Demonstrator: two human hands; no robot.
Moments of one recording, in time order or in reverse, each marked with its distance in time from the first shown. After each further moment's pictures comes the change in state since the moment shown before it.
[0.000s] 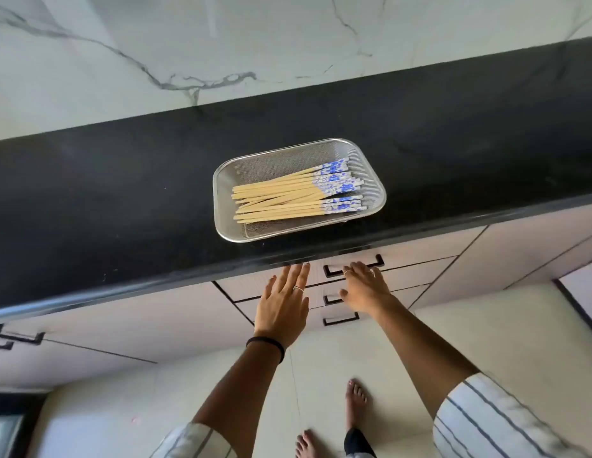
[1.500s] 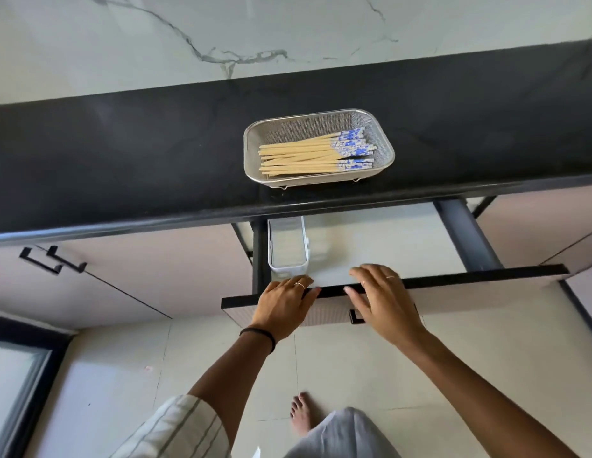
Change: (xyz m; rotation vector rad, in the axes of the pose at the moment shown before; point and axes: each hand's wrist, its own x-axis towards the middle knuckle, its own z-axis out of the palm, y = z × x) left_hand -0.103 0.011 0.006 -0.177 0.050 -0.028; right_hand -0.143 -0.004 0.033 0.081 0.679 -0.415
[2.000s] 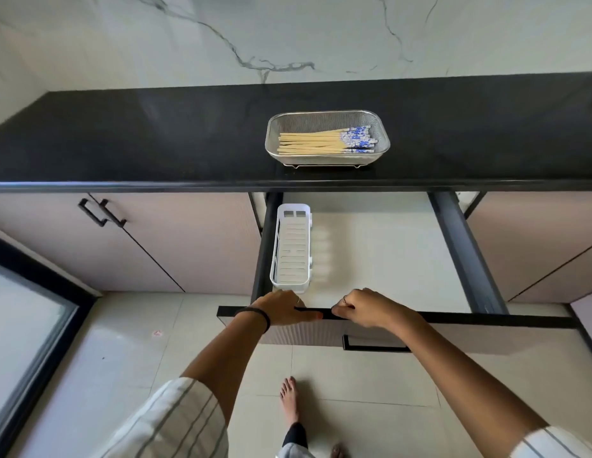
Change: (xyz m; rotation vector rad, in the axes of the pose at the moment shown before) left_hand -0.090 0.050 -0.009 -0.266 -0.510 -0.197; right_hand -0.061 -0.029 -0.046 0.327 -0.875 0.208
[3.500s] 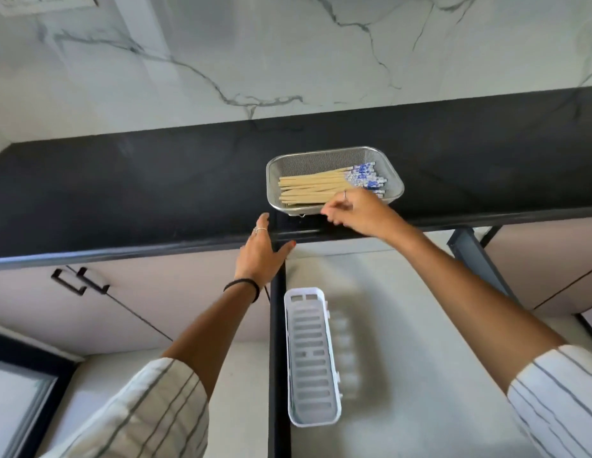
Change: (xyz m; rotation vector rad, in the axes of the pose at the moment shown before) left_hand 0.079 -0.037 -0.165 -0.261 0.770 0.035; right_hand 0.096 -0.094 -0.185 0.290 0.525 -0.263
